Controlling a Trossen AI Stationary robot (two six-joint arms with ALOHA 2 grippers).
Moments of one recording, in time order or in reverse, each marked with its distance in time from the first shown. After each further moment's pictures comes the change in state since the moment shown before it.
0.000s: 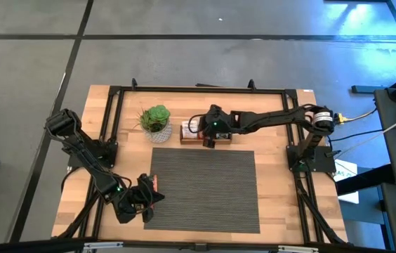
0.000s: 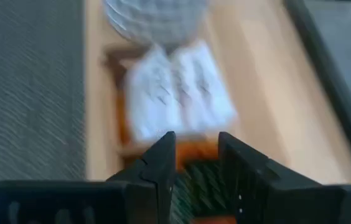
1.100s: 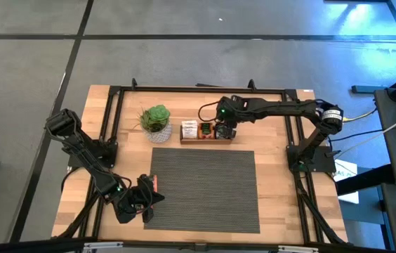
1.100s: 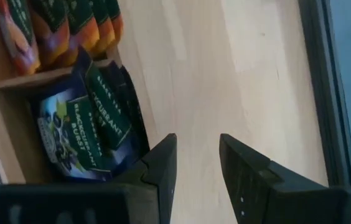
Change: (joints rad) left arm -0.001 0.000 0.000 0.001 0.009 -0.022; right arm -0.165 -0.087 0.000 -0.477 0.071 -0.036
